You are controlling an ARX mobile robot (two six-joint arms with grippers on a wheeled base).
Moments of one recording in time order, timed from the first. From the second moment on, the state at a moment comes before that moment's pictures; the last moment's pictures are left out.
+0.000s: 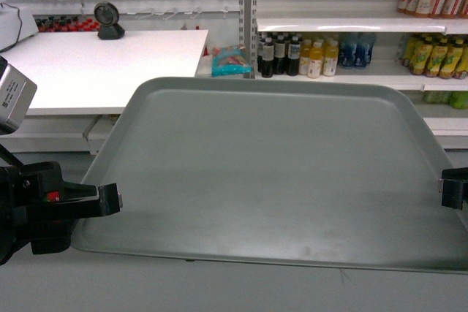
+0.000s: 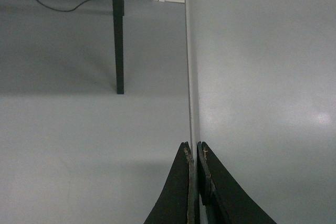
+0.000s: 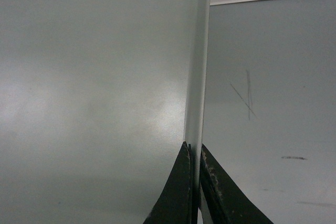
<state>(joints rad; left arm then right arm) -0.29 1.42 0.42 0.44 -0.12 -0.29 0.12 1.52 0.48 0.50 -0.05 0.17</state>
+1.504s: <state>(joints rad) -0.29 1.42 0.42 0.43 -0.12 -0.29 0.13 1.53 0.48 0.50 -0.05 0.17</state>
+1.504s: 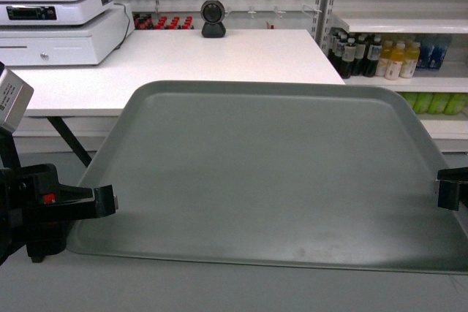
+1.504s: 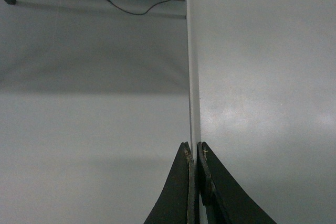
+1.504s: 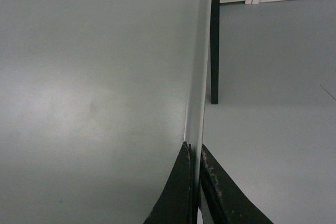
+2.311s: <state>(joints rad) -0.29 1.42 0.42 0.43 -0.12 -0.28 0.13 1.53 0.48 0.49 -0.05 0.18</state>
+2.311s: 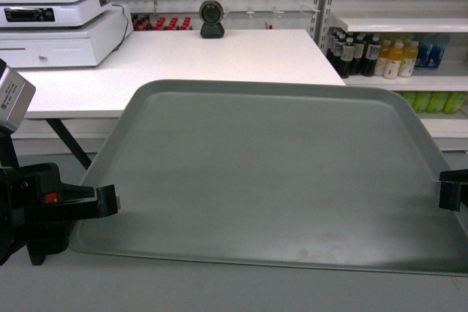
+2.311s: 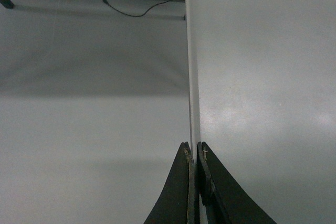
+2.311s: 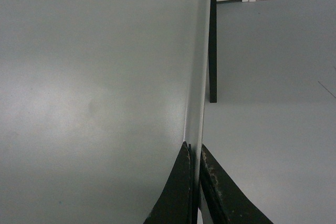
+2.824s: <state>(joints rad) -0.29 1.42 0.42 0.43 -0.12 -0.28 0.13 1.53 0.48 0.49 -0.05 0.18</state>
